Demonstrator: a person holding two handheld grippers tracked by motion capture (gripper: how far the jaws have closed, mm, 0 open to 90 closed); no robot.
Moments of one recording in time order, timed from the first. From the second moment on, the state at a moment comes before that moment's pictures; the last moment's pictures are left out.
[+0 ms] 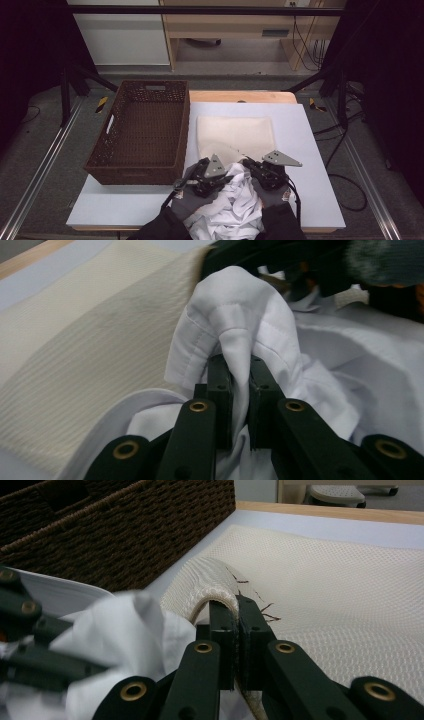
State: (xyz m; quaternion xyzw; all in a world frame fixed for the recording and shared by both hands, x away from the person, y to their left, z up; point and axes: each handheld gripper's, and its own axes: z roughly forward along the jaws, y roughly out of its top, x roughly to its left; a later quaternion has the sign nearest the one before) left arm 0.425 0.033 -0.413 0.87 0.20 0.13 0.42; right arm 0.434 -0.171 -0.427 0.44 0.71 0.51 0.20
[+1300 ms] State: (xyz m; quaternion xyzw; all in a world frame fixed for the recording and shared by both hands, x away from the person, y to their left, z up) left arm 0.460 0.067 -0.451 0.87 0.28 0.14 0.38; right arm 0.431 -0.168 -0.426 0.43 0.72 0.50 0.21
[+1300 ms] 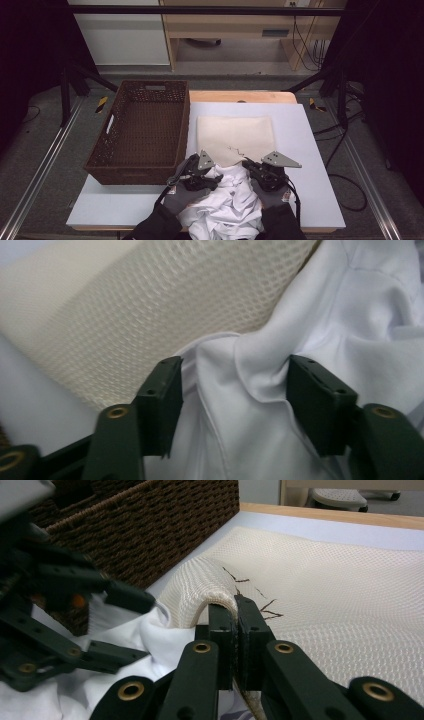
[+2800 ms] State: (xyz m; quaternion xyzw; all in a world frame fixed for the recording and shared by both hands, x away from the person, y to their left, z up) left arm 0.421 0.070 -0.409 0.86 0.25 0.19 0.40; right arm 0.429 -0.170 -0.424 0.43 0.71 0.52 0.20
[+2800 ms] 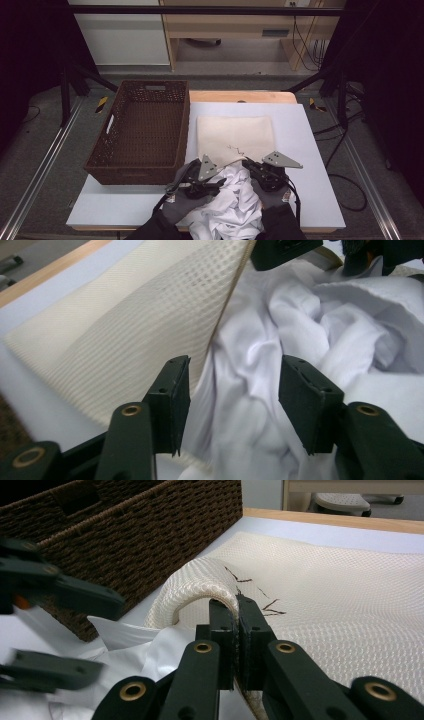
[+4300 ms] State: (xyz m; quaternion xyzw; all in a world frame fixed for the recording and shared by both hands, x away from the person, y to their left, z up) left arm 0.412 0.080 -0.410 0.86 0.26 0.16 0.41; right arm 0.429 -0.169 -0.424 0.43 0.71 0.52 0.21
